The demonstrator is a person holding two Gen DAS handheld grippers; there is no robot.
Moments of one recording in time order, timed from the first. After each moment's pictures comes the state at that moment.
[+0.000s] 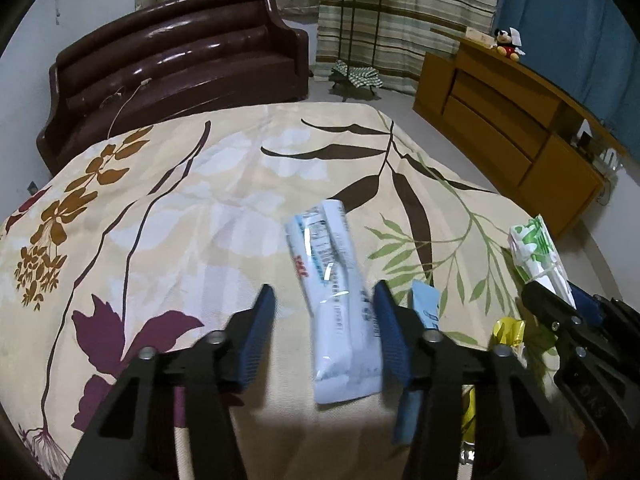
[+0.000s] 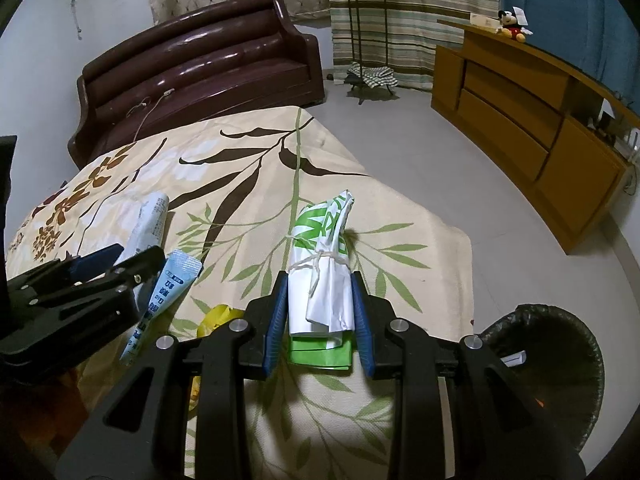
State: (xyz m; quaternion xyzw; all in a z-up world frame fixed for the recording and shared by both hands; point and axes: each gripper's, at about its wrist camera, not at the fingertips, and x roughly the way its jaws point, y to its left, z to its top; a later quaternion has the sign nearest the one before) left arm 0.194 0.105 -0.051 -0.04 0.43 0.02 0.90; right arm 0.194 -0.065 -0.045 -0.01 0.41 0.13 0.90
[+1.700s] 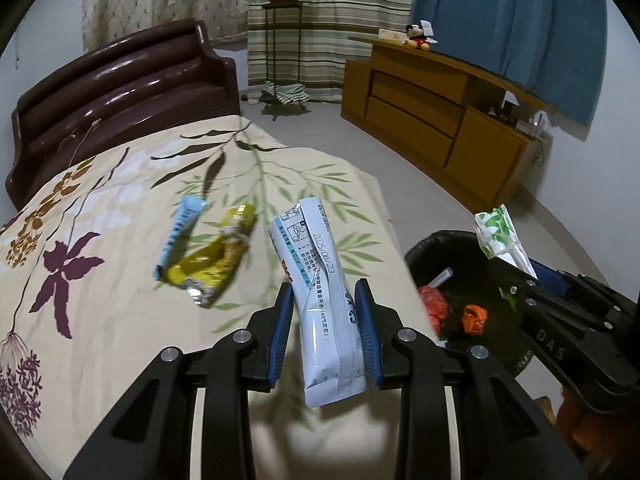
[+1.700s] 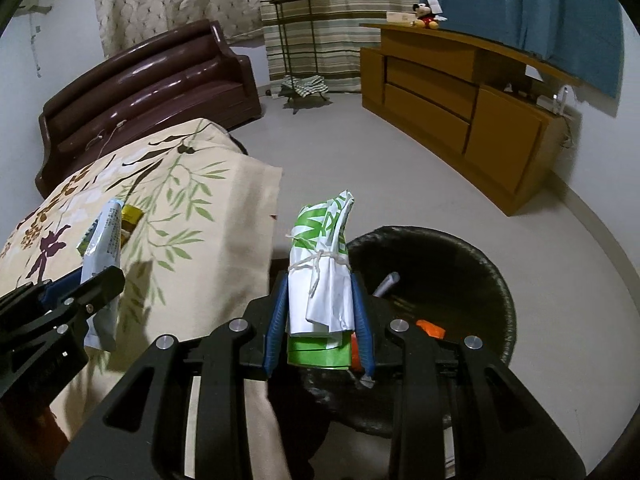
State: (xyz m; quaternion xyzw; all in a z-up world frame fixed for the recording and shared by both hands) left arm 0.088 -0.048 -0.032 0.00 0.40 -0.07 0.92; right arm 0.089 -0.215 -0.044 0.03 0.38 0.04 0.92
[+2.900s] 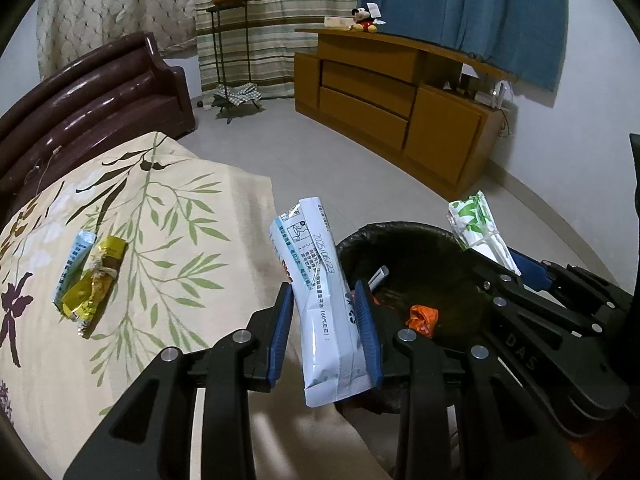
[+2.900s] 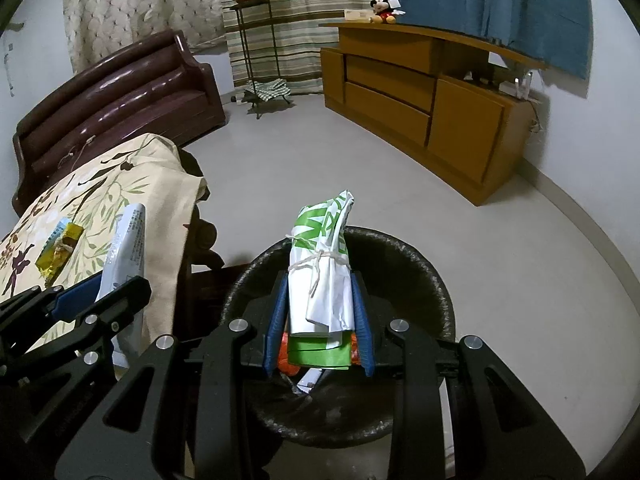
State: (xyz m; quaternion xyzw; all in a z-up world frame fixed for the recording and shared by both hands) left arm 0.111 -0.140 -0.046 0.04 0.40 -0.13 0.91; right arm 0.094 -0.280 -0.053 0.05 0.38 -0.02 0.92
